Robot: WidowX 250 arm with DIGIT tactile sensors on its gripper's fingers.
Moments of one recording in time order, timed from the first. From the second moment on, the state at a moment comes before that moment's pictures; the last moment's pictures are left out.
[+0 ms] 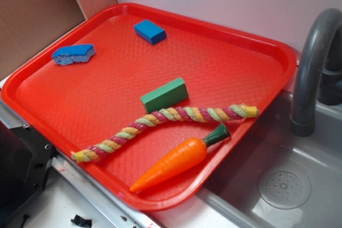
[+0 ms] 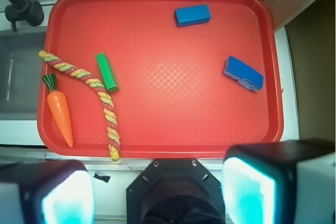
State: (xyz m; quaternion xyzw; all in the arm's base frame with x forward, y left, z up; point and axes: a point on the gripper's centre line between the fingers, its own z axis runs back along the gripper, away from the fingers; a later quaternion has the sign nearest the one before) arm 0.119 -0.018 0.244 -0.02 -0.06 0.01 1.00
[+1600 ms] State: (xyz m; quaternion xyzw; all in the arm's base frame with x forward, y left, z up) arm 0.165 -0.097 0.032 0.01 0.03 0.07 1.00
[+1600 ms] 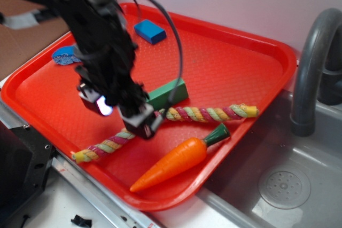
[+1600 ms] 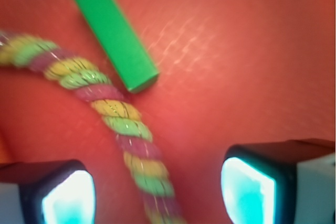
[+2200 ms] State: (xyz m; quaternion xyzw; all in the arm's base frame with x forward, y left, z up) arm 0.169 -0.103 0.018 0.03 0.03 0.05 1.00
